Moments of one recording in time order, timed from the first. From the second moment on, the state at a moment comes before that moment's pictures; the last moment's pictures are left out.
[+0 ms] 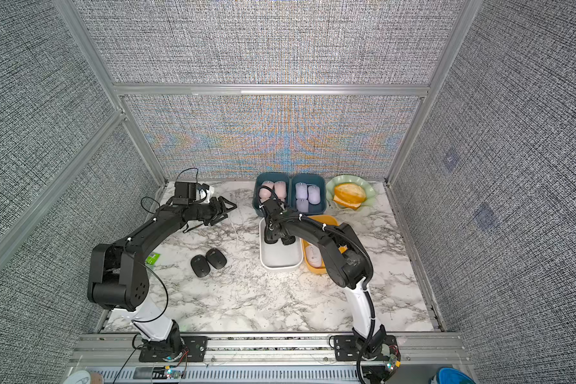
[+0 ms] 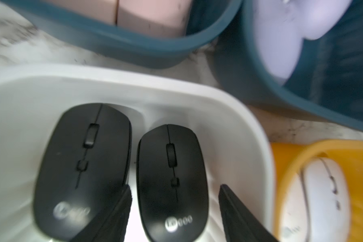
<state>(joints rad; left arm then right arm) -0.14 1.70 1.23 -0.33 0.67 -0.65 0.69 2.08 1.62 -0.68 0.40 0.37</state>
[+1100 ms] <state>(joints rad) -0.16 1.69 1.23 -0.34 0.65 -0.65 0.59 1.78 1.22 -0.64 0.23 0.41</state>
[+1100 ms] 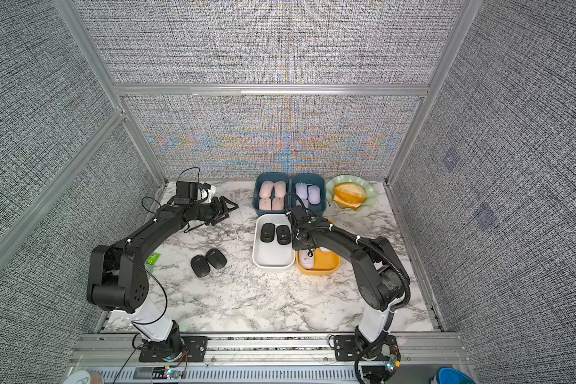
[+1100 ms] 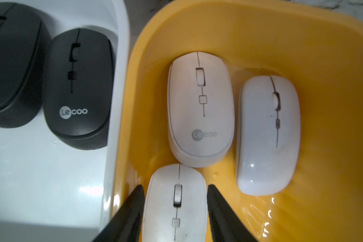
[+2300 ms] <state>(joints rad) 0.12 1.61 1.25 -0.40 0.43 -0.60 1.12 2.03 1.74 -0.67 0.32 0.38</state>
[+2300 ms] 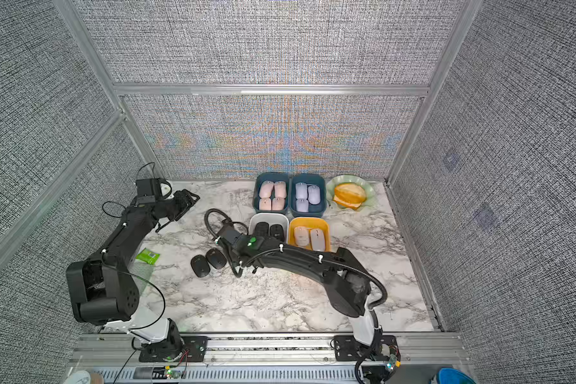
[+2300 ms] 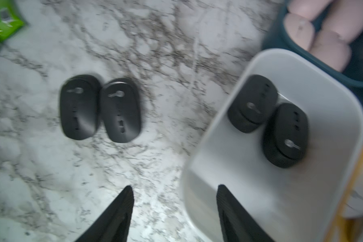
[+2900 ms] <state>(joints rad) 0.18 1.64 1.24 -0.39 0.49 -0.63 1.11 2.47 2.19 -0.69 0.19 0.26</state>
